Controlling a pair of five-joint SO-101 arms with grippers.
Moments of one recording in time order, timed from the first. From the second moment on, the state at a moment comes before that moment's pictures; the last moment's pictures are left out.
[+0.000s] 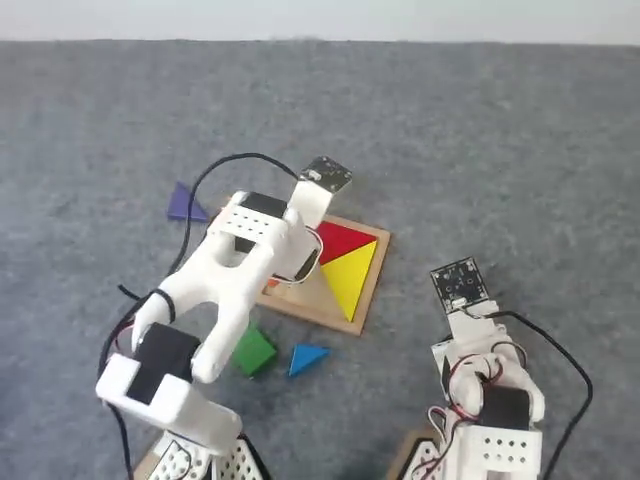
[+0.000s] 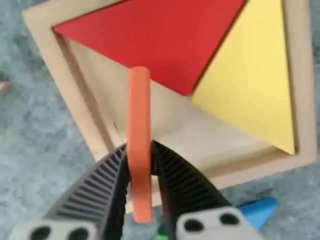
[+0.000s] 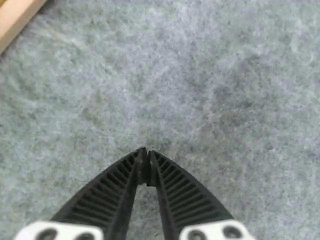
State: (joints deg) left arm 13.6 5.8 28.6 65.3 -9.0; right arm 1.9 -102.9 95.5 75.3 24.2
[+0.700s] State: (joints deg) left arm 16.1 5.6 30.2 65.3 -8.8; right arm 1.9 -102.9 95.5 75.3 24.2
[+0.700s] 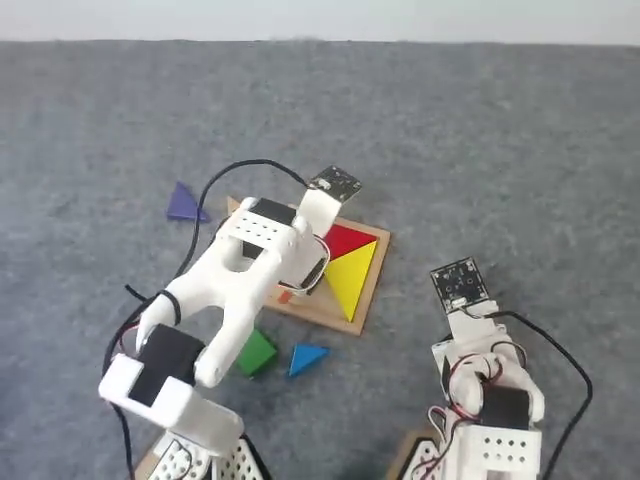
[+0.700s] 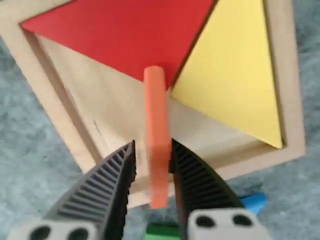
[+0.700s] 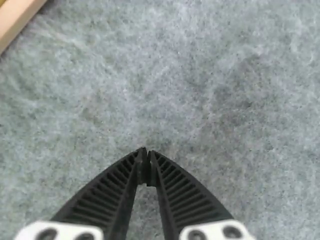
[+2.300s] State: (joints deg) left arm 12.1 5.5 30.2 63.3 -0.3; right arm 1.9 -102.9 95.5 75.3 24.2
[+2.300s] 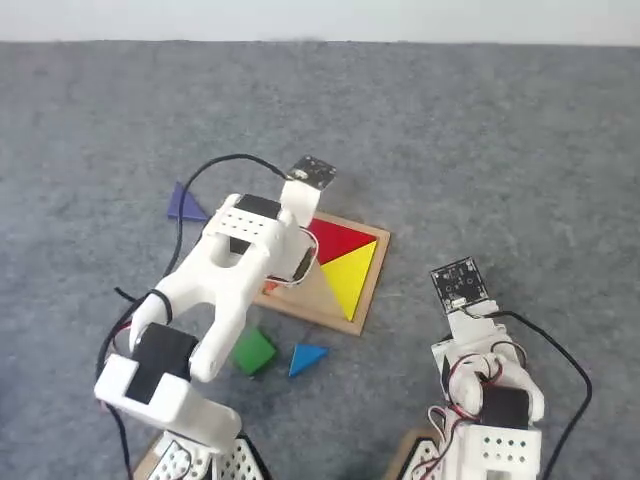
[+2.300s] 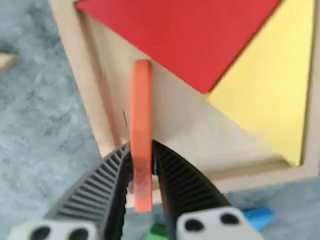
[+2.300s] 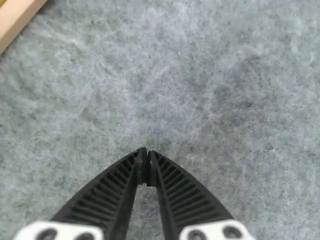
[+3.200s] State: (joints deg) left arm 12.1 5.5 30.2 56.2 22.5; right arm 1.9 -102.9 95.5 75.3 24.2
